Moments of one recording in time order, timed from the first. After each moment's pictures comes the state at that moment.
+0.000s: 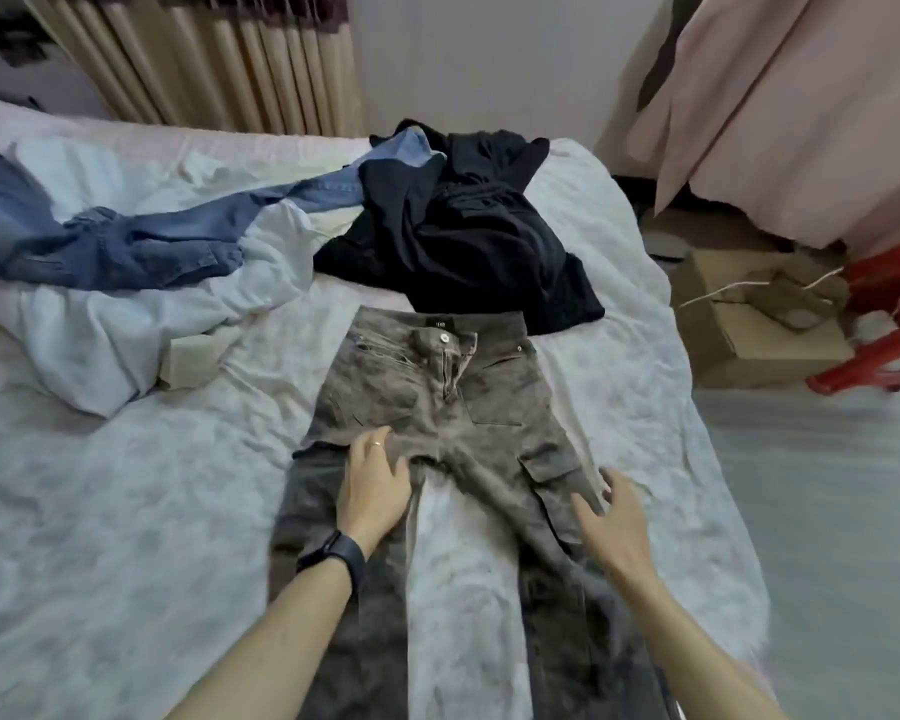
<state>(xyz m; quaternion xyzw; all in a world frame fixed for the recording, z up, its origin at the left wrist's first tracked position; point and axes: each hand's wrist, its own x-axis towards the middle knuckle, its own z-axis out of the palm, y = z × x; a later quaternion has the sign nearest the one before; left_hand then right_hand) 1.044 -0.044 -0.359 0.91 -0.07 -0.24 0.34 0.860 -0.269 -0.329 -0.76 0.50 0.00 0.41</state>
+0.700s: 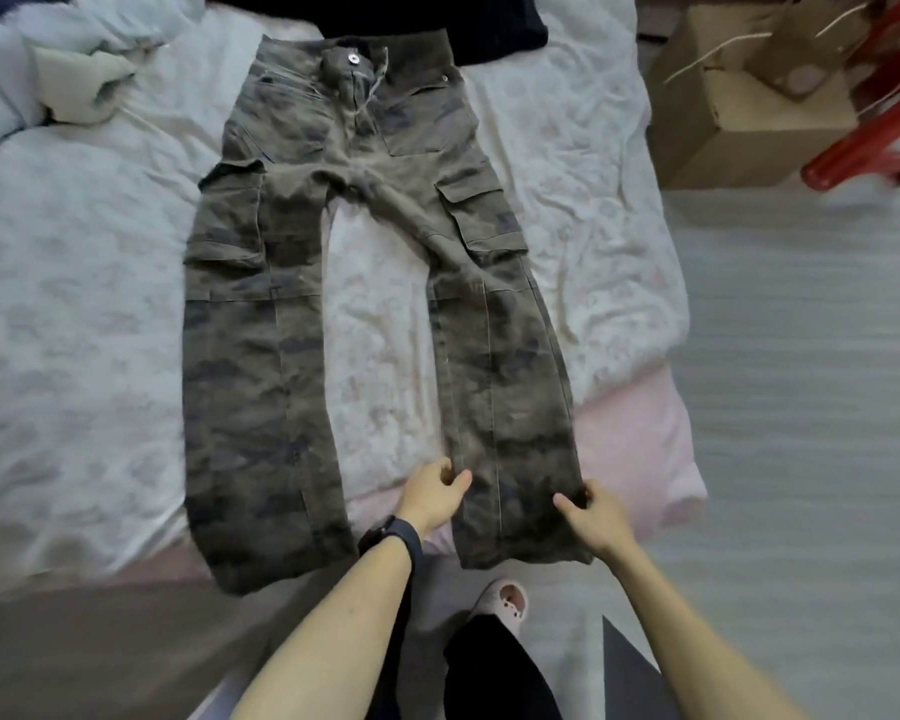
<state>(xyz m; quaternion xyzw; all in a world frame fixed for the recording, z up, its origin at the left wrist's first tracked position) 0.625 -0.017 -0.457 0.81 -0.04 -0.52 0.28 0.472 -0.203 -0.442 -0.70 0.52 0.27 0.41</state>
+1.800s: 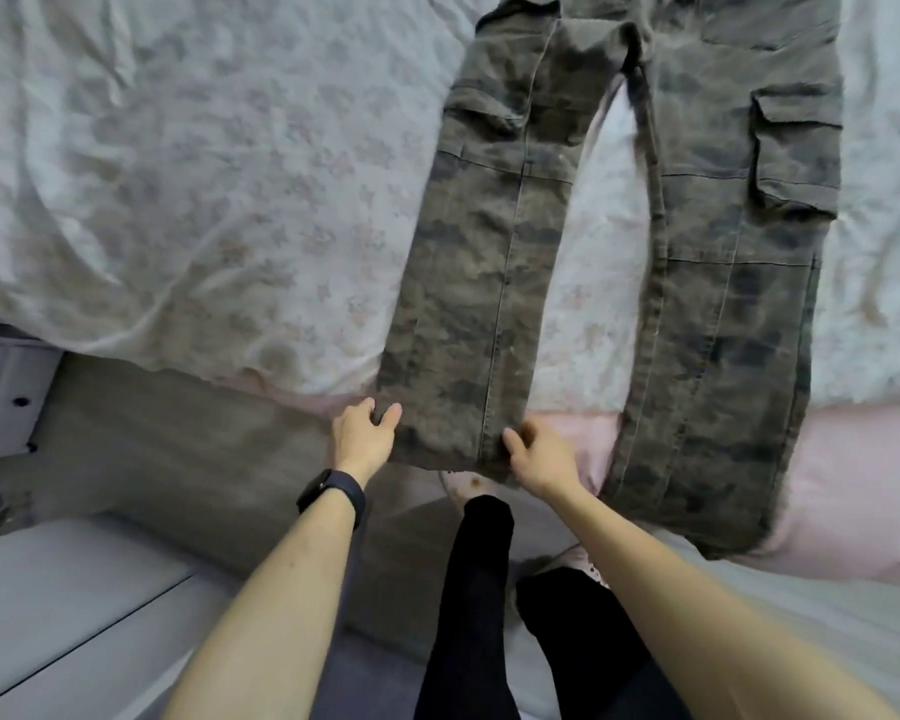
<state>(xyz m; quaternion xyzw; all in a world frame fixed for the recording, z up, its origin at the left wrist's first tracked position) 0.656 0.290 -0.501 0.89 0.22 -0.33 0.23 0.586 0.051 -0.493 -0.79 0.27 0.35 0.42</state>
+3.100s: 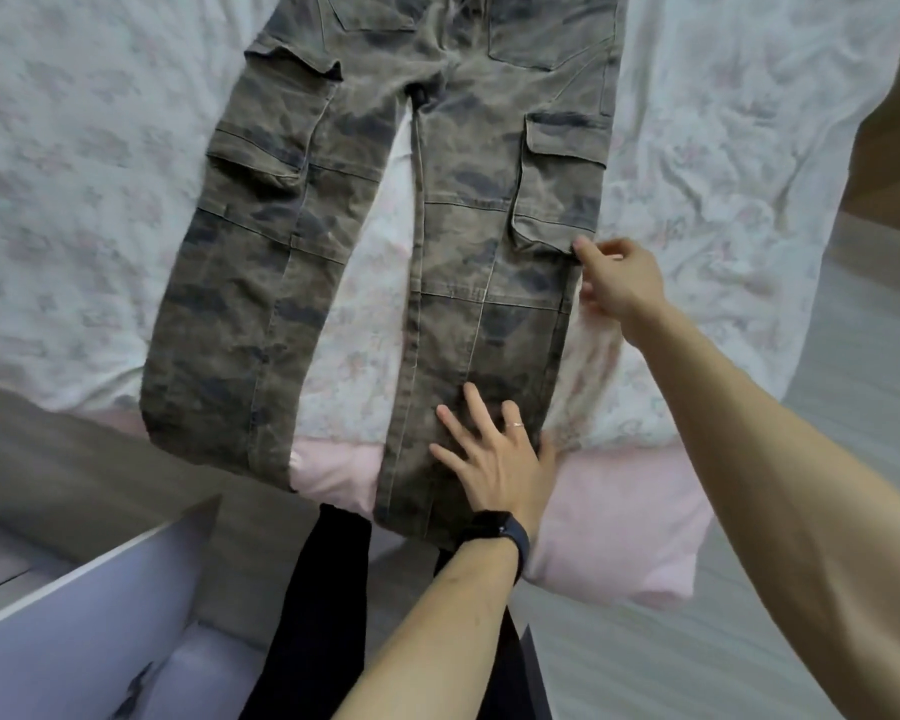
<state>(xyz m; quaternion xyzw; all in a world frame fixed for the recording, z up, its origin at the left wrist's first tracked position) 0.576 -0.195 -0.473 0.95 0.06 -0.29 0.11 0.751 -0.348 -0.479 -0.75 0.40 0.14 0.50</state>
